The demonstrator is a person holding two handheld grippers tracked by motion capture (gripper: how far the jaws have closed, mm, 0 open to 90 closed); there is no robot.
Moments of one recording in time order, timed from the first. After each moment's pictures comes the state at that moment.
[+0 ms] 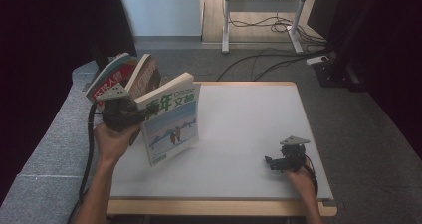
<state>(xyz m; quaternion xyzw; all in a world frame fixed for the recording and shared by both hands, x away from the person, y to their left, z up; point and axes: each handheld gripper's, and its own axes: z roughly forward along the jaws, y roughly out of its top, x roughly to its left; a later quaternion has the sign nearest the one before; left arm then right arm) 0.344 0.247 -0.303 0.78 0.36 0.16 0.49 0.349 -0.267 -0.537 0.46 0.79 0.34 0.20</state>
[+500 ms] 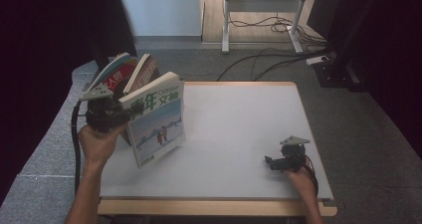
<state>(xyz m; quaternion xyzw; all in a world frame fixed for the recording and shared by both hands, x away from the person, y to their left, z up) 0.336 0.278 -0.297 0.76 0.41 0.19 0.47 0.349 -0.267 -0.537 0.46 0.79 0.34 0.20</state>
